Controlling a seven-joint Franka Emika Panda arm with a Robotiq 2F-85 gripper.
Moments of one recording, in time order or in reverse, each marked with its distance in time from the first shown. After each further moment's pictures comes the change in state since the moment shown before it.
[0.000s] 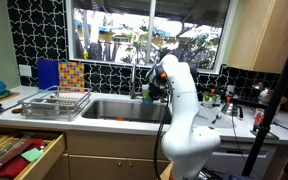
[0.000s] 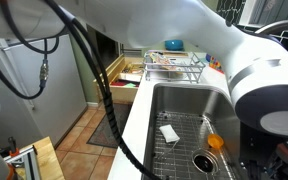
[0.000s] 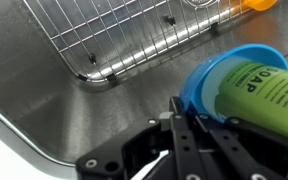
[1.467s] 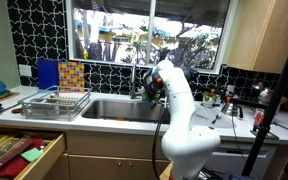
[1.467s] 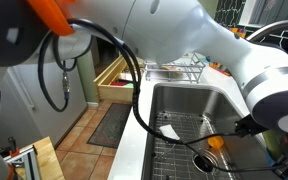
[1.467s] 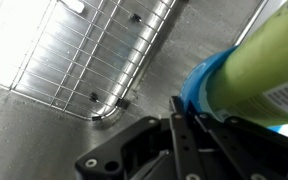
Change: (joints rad) arm -0.003 0.154 -0.001 0.209 0.000 -0.076 0.675
